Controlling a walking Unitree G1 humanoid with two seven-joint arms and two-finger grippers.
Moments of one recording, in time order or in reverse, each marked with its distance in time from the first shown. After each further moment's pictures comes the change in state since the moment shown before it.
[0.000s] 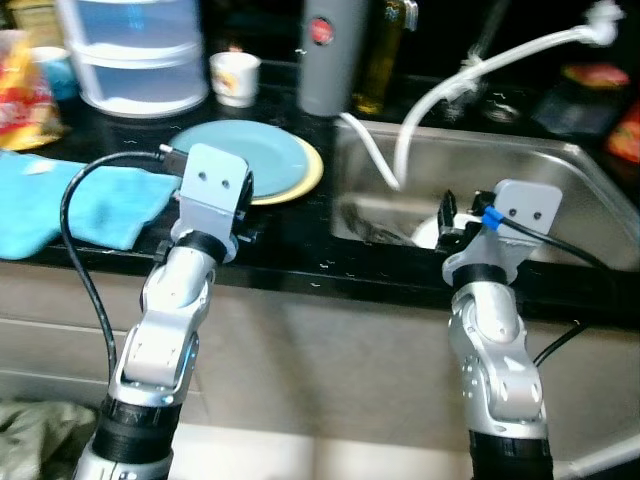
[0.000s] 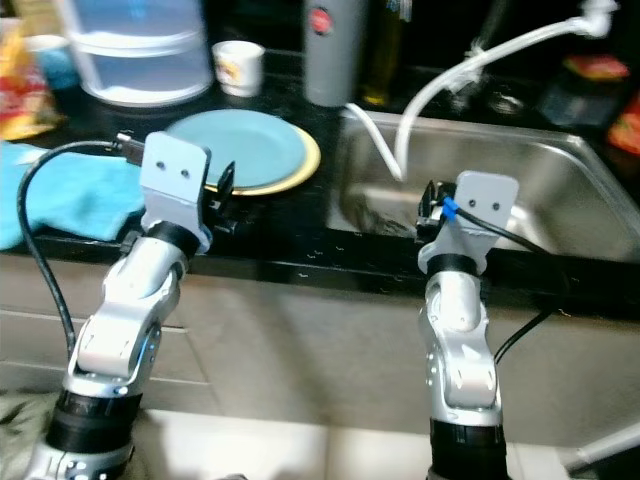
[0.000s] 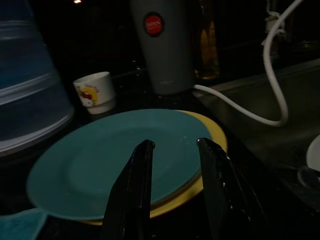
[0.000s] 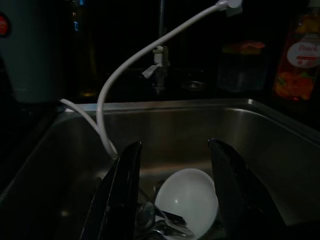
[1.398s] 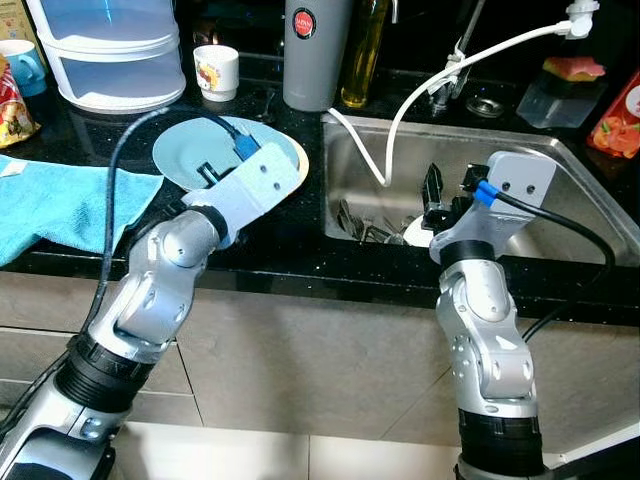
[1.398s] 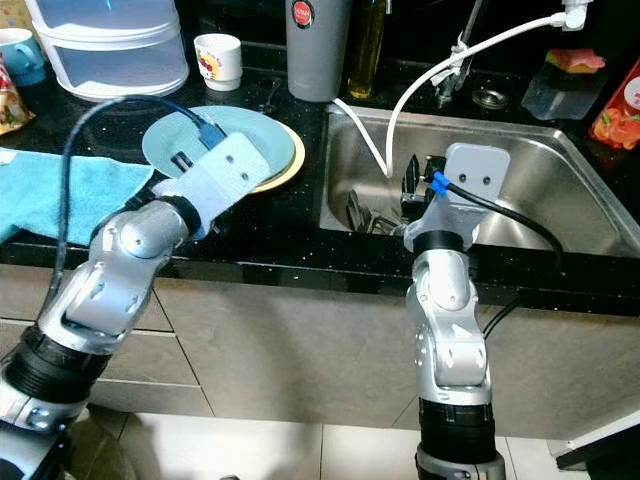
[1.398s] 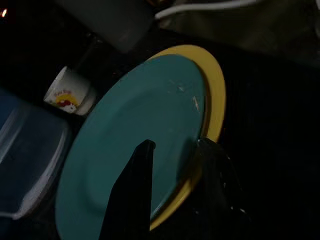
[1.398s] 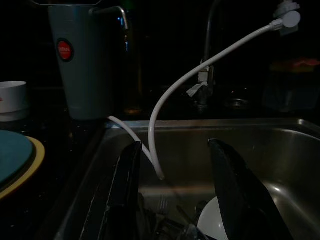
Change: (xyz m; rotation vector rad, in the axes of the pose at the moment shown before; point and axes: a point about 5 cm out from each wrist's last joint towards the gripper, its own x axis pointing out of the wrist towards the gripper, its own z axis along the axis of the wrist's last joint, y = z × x) left arm 0.028 0.004 0.004 0.577 0.230 -0.333; right arm 0.011 0.026 0.022 0.066 -0.058 0.101
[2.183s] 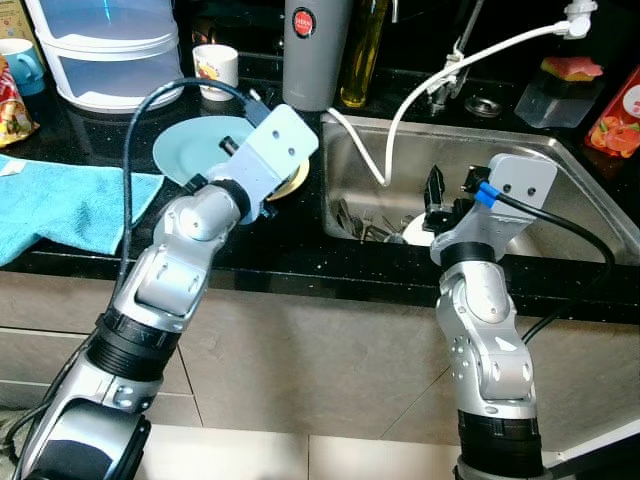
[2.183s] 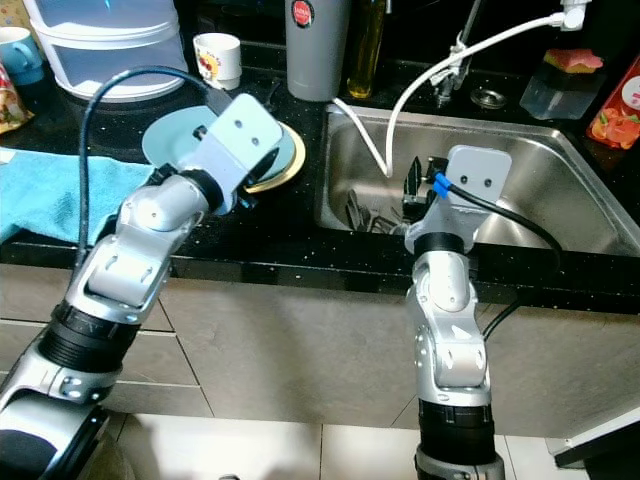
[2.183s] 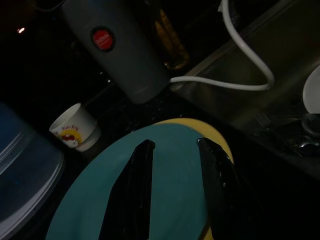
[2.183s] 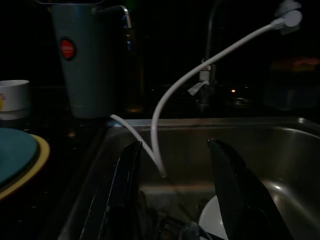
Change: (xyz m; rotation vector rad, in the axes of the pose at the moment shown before) left arm 0.013 0.015 0.030 -0.228 -0.212 0.079; right arm -0.001 -0.001 -0.002 0.000 0.006 -0.004
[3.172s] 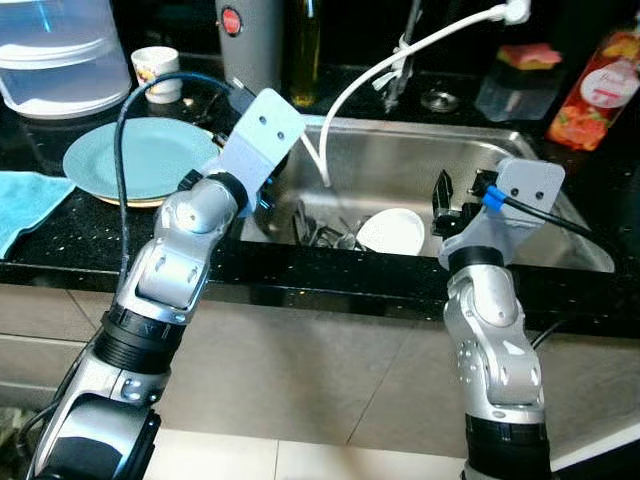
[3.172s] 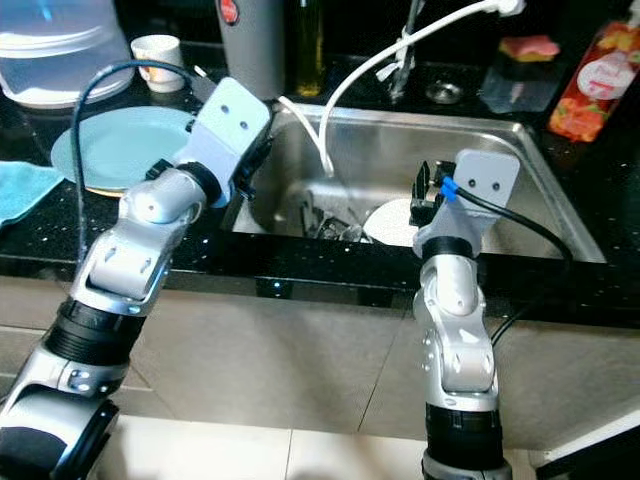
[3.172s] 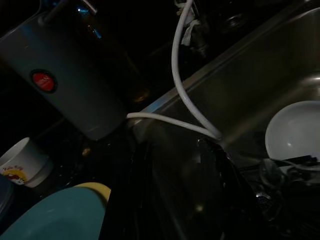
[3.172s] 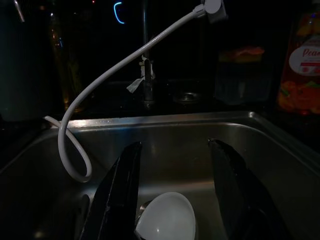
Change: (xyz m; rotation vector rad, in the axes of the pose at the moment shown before) left arm 0.004 0.003 -0.001 -0.073 0.007 0.018; right arm -0.003 -0.005 -0.003 -0.013 0.015 -0.014
